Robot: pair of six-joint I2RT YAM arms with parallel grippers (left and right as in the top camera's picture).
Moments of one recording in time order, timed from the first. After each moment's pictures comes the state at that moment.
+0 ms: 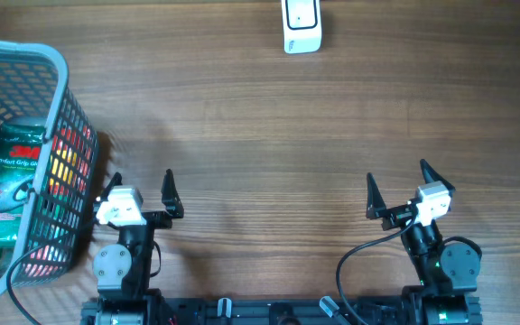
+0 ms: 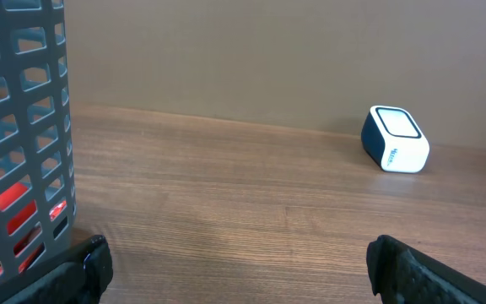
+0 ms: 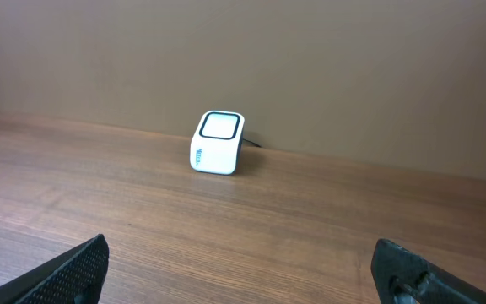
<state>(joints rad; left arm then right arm) 0.00 0.01 0.01 -0.08 0.00 -0.13 0.03 0.02 0.01 0.01 -0.21 -0.06</state>
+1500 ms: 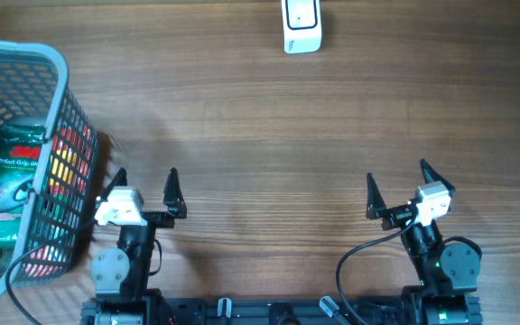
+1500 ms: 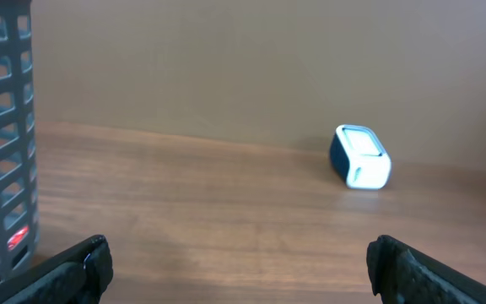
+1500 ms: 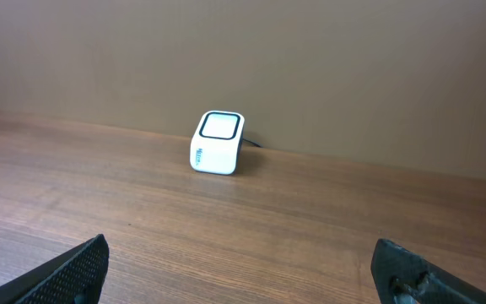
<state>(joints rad) 0.00 0.01 0.03 -0.02 0.08 -0.18 0.03 0.02 0.01 0.01 -0.21 -0.06</state>
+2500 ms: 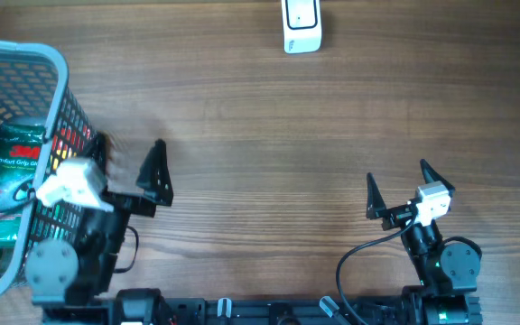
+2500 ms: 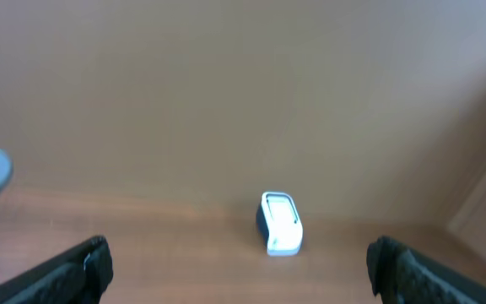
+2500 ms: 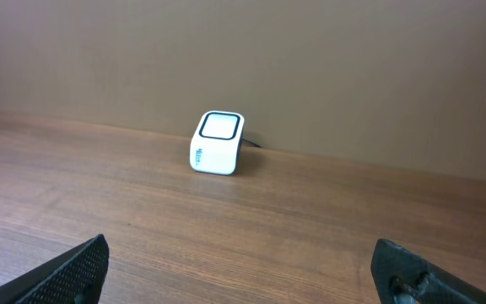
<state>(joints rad) 0.00 0.40 0.68 -0.25 0.21 -0.28 0.03 0.02 0.01 0.01 -0.21 -0.06</state>
